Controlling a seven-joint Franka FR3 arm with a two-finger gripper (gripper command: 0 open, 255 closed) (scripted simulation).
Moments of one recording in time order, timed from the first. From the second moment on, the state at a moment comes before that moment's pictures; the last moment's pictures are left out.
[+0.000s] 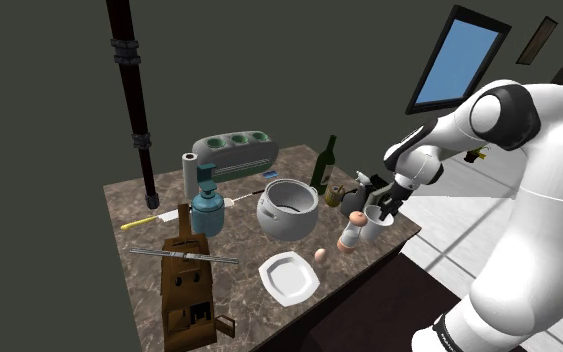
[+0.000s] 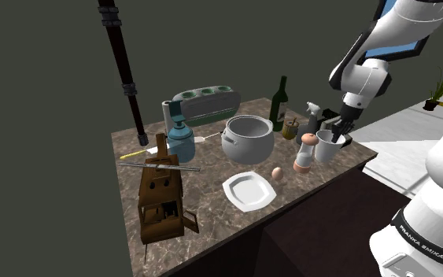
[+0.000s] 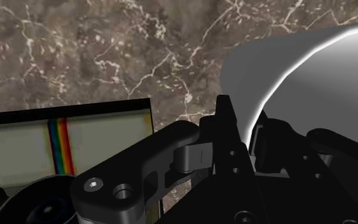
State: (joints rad) arm -0.27 0.34 -0.45 -2.29 0.49 2.42 -0.99
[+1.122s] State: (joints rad) arm -0.29 0.41 -0.42 -2.28 0.55 2.46 -1.03
